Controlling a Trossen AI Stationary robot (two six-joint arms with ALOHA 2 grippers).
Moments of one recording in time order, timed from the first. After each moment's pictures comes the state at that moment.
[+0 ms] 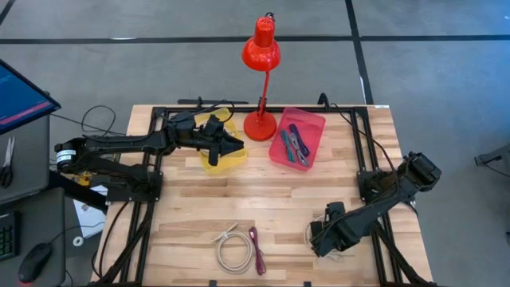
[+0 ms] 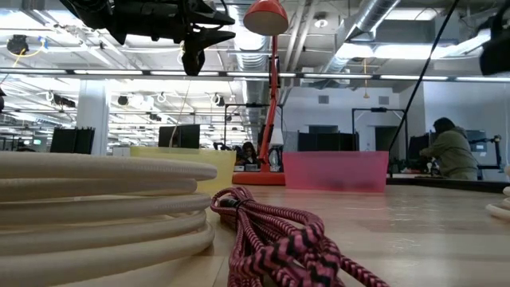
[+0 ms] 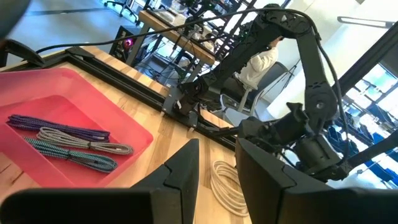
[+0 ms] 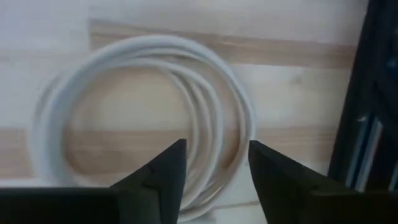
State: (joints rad) left arm 0.29 1.18 0.70 0.38 0.37 -0.47; right arm 0.68 1.66 1.13 -1.19 -0.13 2.16
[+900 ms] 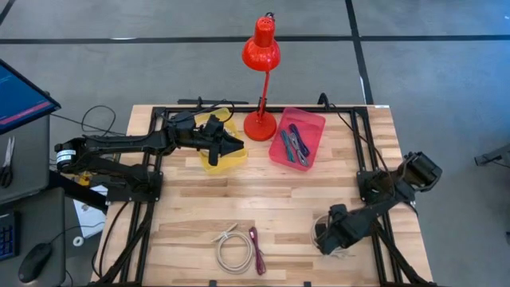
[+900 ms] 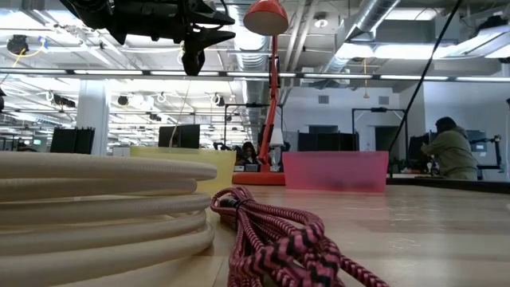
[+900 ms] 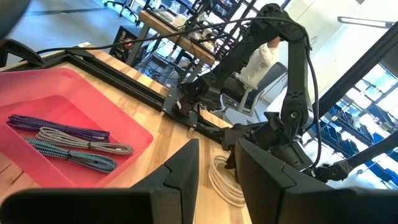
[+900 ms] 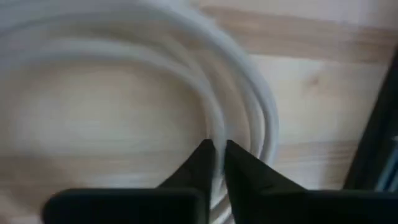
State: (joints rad) left arm 0.29 1.18 0.70 0.38 0.37 -0.47; right arm 0.73 1.65 0.91 -0.95 -0.21 2.17
